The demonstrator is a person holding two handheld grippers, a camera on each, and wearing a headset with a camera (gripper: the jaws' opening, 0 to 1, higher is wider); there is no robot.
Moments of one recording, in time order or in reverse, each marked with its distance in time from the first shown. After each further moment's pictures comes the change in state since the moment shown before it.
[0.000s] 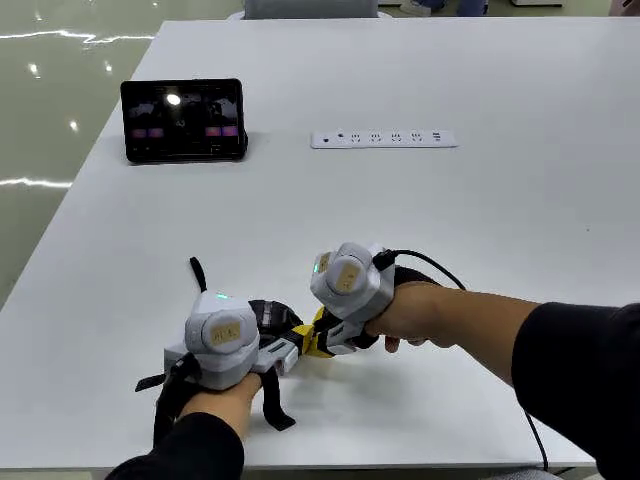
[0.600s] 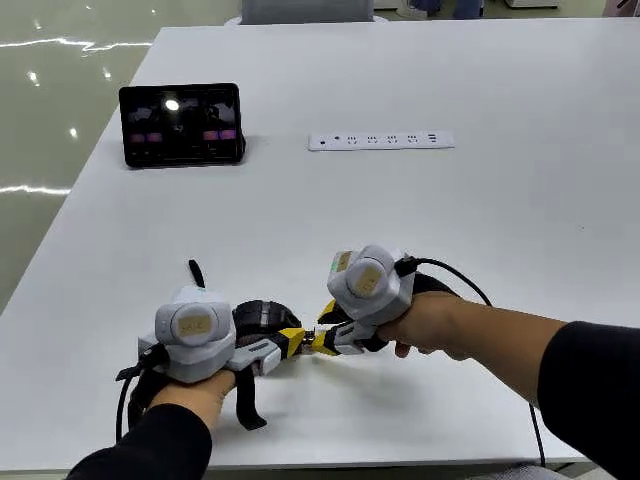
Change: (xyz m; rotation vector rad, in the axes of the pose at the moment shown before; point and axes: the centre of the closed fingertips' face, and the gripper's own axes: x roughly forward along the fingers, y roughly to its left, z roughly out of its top) left arm -0.011 0.011 0.003 0.015 0.012 -0.075; right arm -0.024 -0.005 -0.005 0.066 -0.101 -0.090
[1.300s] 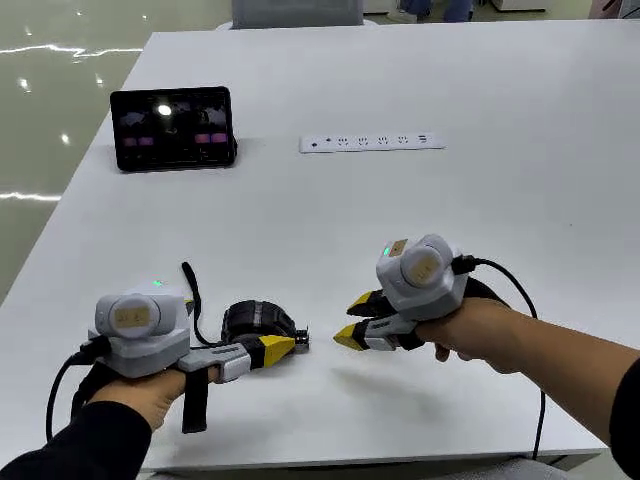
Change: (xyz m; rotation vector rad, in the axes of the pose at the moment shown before) left arm -0.025 -0.001 0.008 -0.003 -0.005 -0.180; right arm -0.052 -0.006 -0.018 0.175 -0.094 -0.079
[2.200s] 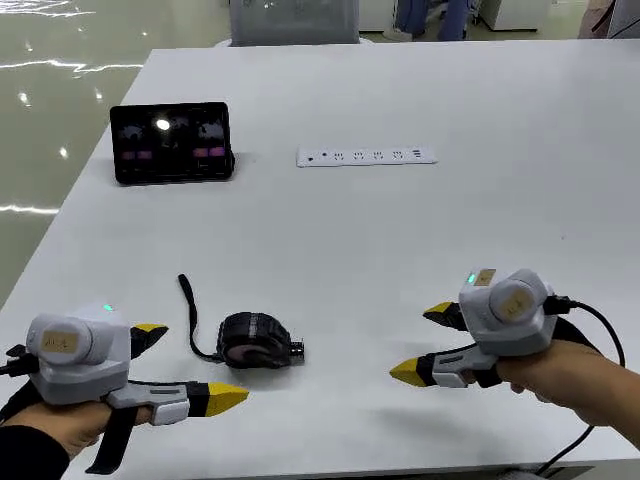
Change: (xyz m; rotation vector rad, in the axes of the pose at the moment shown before) left arm -0.043 0.008 -0.020 0.173 0.087 -0.109; right arm -0.069 -0.026 -0.058 0.089 -0.022 -0.143
